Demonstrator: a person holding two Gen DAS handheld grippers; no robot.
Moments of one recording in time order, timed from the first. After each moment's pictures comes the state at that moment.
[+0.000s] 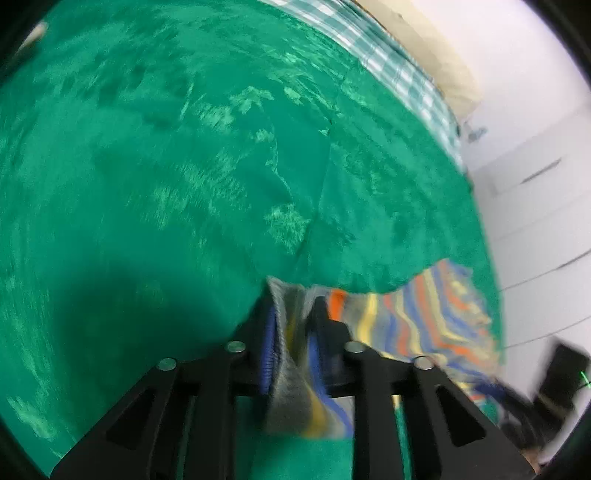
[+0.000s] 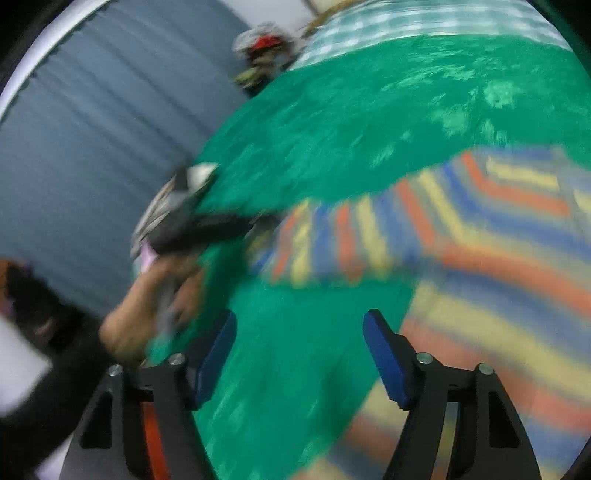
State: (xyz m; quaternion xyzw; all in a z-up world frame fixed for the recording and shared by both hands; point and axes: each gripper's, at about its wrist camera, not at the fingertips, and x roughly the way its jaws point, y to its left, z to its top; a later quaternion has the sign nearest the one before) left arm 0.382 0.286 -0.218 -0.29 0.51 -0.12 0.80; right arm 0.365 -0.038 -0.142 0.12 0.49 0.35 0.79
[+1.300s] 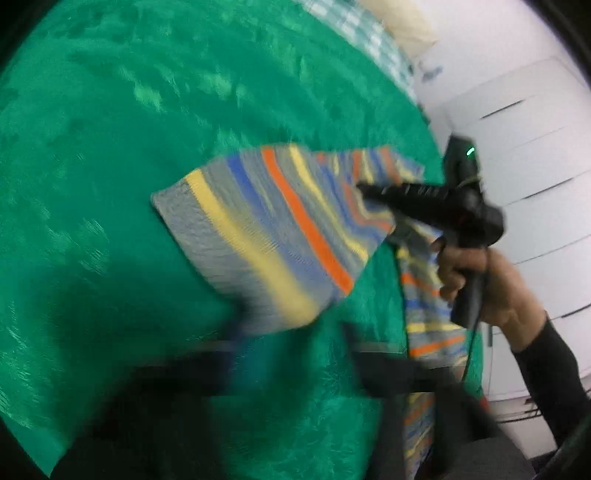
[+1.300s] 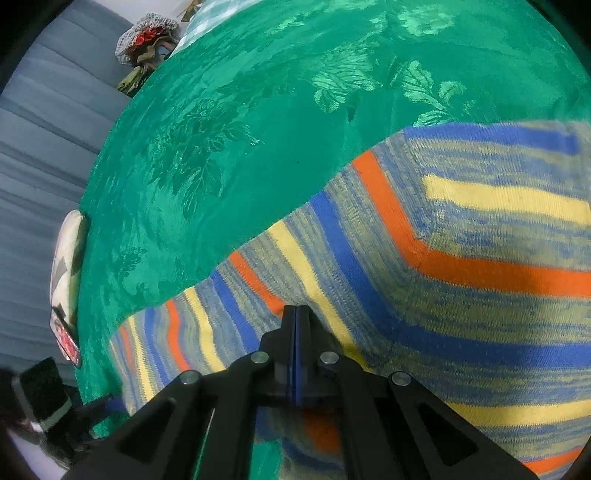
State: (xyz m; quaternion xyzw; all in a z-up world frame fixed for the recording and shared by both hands) left arm 0.314 0.239 -0.227 -0.24 0.58 -0.22 0.75; right arm 0.505 -0.050 -0.226 0.14 0.59 0.19 0.77
